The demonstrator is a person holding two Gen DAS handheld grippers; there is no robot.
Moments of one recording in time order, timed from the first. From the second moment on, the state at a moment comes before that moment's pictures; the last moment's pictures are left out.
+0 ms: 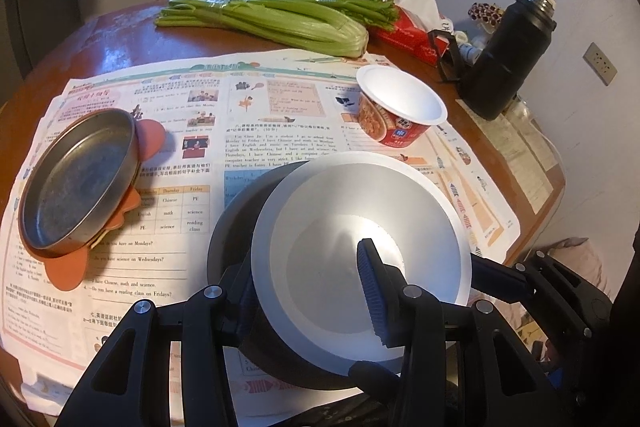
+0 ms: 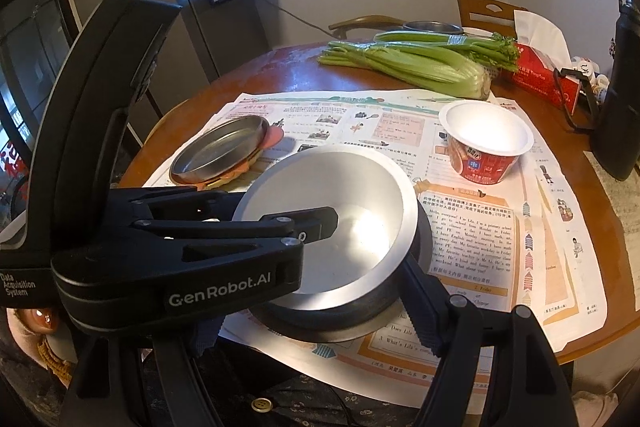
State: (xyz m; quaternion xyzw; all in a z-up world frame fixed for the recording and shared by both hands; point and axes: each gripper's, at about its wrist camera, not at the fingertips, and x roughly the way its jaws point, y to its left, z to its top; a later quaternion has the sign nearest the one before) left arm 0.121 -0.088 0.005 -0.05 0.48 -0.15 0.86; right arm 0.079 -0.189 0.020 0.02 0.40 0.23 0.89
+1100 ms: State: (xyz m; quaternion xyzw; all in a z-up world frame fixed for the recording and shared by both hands) left arm 0.131 -0.085 -0.005 -0.04 0.49 -0.13 0.86; right arm 0.091 -0.197 0.003 0.01 0.41 0.21 0.89
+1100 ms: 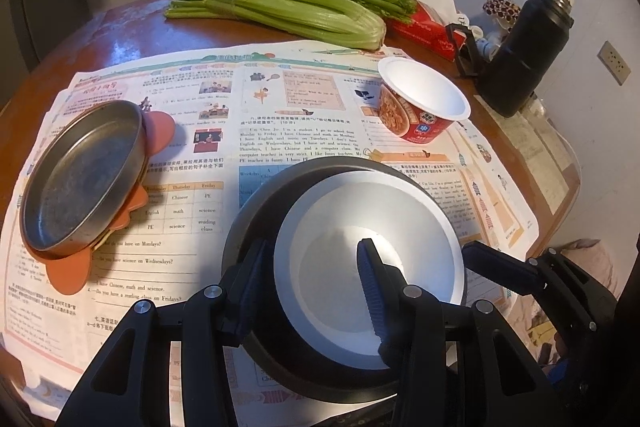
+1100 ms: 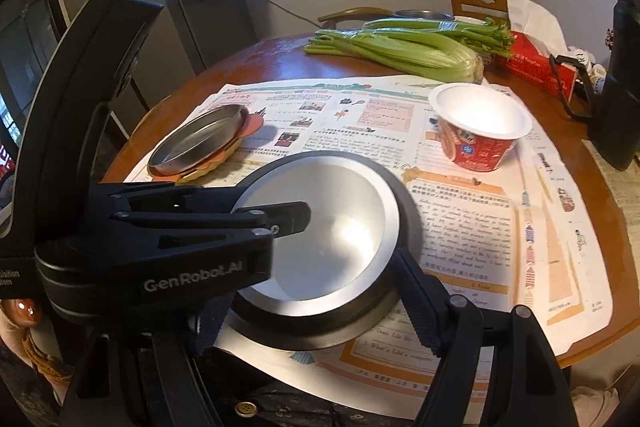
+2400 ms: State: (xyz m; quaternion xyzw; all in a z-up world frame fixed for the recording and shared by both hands) left arm 0.137 -0.099 0.044 -0.04 0.42 -0.16 0.89; right arm 0.089 -0.252 0.045 0.04 0.34 0.13 0.93
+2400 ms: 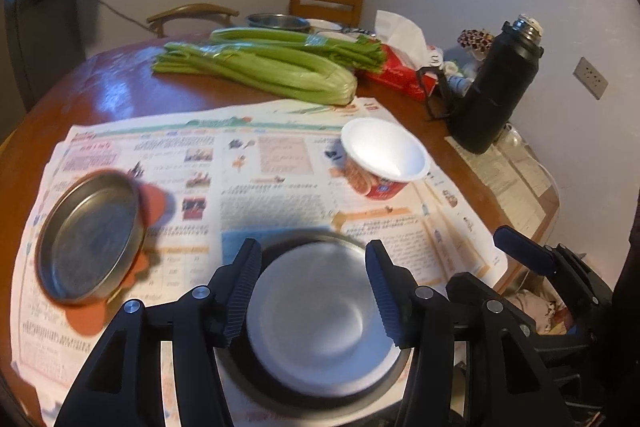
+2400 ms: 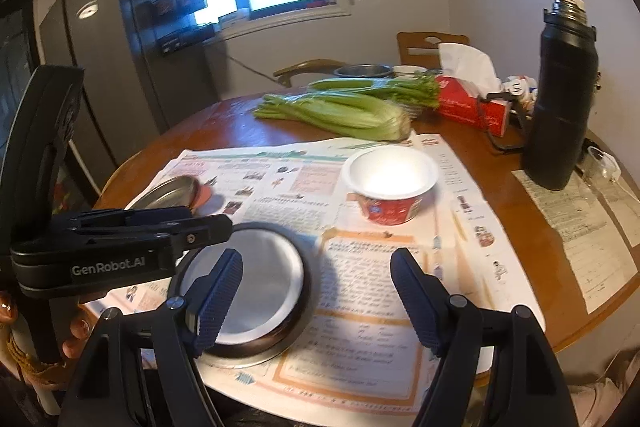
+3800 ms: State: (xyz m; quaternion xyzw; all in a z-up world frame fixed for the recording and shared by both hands) left arm 0.264 -0.150 0.017 -0.03 0.46 -0.22 0.86; right arm 0.231 -0.310 0.000 0.07 0.42 0.04 0.90
